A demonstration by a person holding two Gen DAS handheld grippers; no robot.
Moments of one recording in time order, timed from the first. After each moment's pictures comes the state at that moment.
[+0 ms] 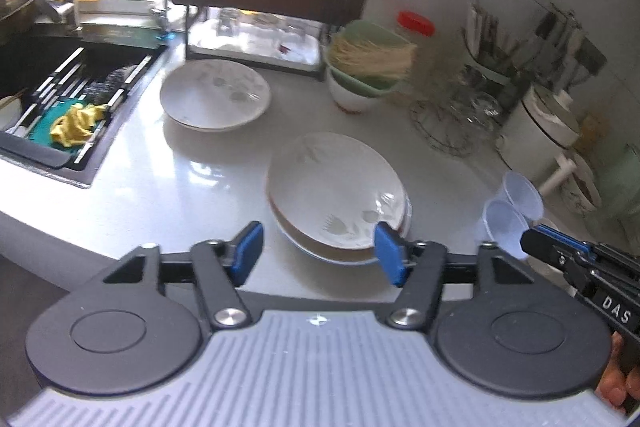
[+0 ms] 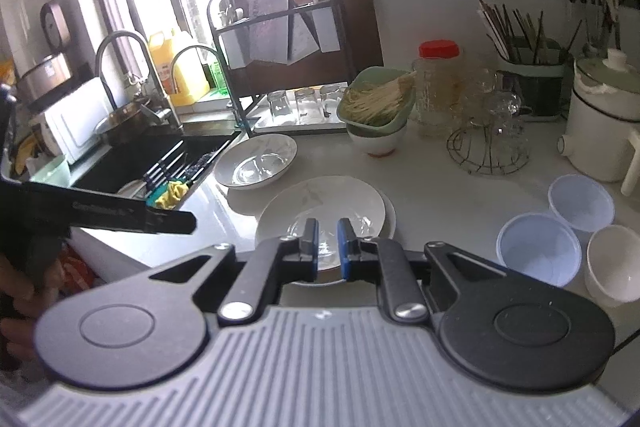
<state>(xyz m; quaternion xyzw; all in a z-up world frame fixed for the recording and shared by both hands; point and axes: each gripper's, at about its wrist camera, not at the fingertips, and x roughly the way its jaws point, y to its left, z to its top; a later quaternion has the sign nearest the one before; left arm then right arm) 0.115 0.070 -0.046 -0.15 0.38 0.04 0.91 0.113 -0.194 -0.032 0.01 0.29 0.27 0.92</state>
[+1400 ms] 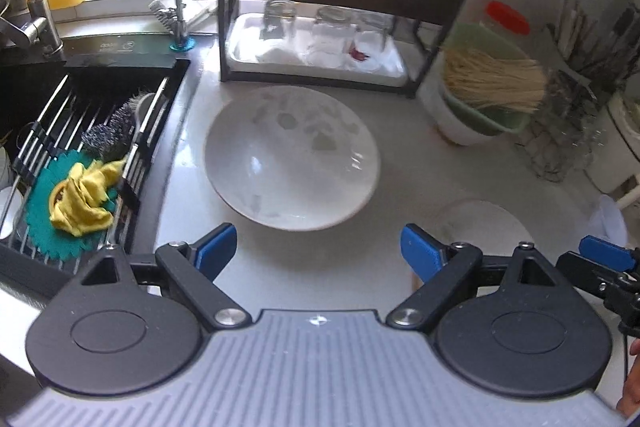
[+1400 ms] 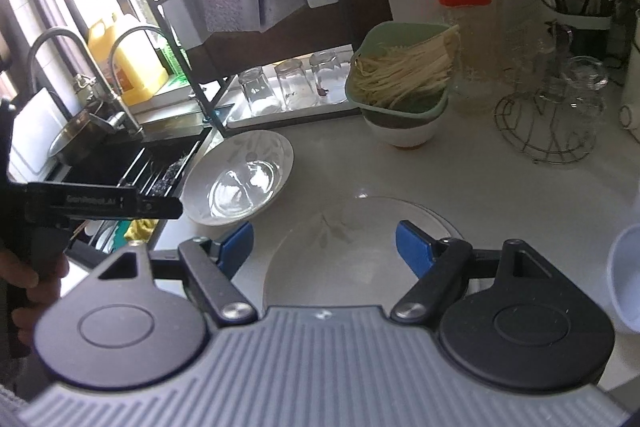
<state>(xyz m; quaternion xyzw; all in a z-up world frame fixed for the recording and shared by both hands) 0.299 0.239 -0.097 -0.11 0.45 0.03 0.89 0.244 -0.069 -0.074 0.06 0.37 0.21 0.90</state>
